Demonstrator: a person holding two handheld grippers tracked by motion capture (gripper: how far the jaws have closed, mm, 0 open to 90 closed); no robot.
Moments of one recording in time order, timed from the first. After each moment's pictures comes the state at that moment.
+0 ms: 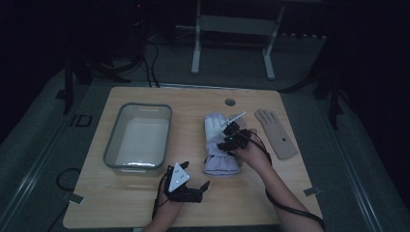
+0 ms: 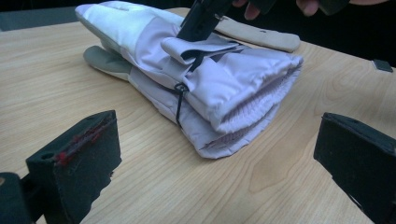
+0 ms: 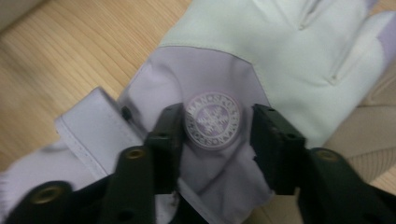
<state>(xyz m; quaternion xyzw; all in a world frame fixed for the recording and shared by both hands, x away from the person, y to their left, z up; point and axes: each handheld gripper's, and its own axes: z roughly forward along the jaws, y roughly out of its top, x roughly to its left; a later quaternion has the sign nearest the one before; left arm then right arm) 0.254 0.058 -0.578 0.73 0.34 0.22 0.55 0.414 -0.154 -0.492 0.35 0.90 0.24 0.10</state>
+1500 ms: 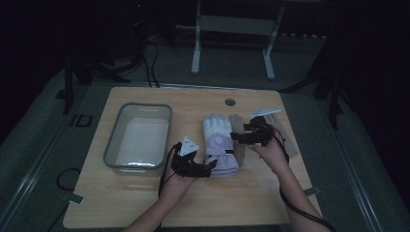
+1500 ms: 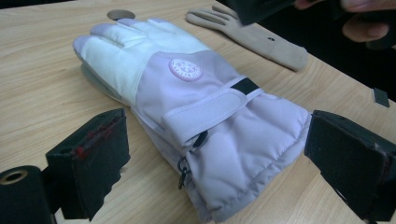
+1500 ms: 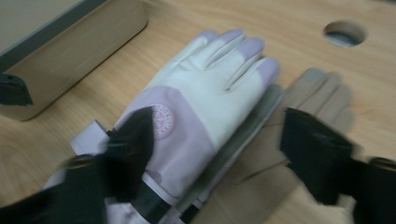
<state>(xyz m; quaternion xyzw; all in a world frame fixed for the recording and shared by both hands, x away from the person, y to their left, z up) 0.306 0.039 -0.509 0.76 0.40 0.14 0.49 0.411 -0.214 -0.461 0.39 0.83 0.38 0.12</state>
